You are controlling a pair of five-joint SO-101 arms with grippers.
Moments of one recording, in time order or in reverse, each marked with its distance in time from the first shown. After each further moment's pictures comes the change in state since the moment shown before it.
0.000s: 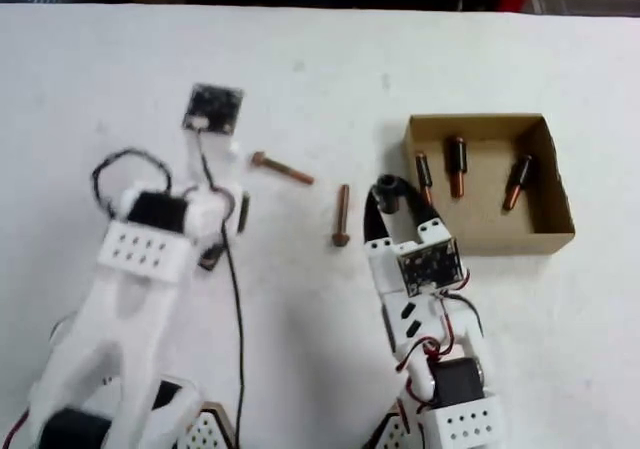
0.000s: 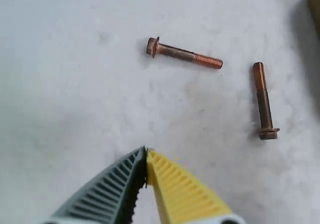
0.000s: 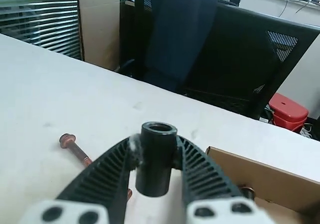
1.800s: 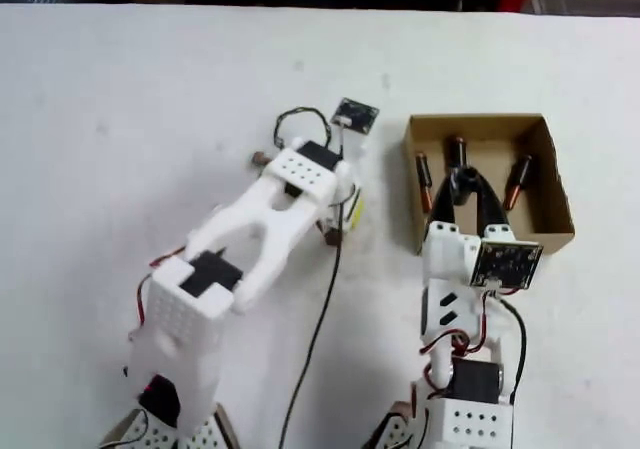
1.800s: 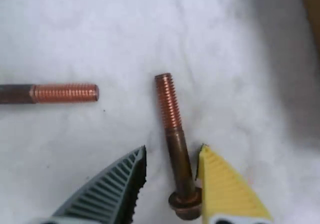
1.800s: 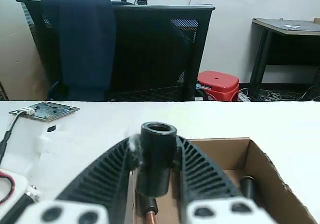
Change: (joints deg) left arm 17.1 57.8 -39.6 -0.1 3.9; right arm 18.4 0.0 0.0 -2.1 -10.7
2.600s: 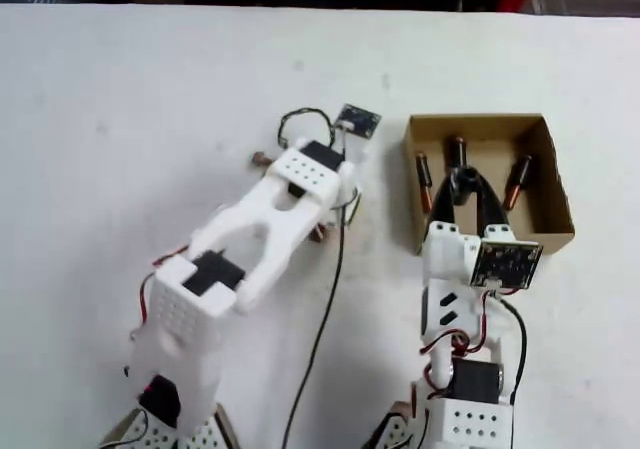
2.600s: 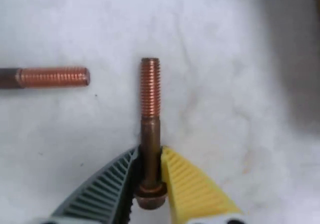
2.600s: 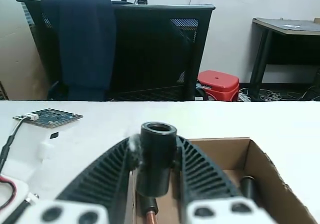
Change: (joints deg) left arm 0.4 0.6 -1.1 3.8 0.2; right arm 0.0 0.0 0.0 0.0 0.0
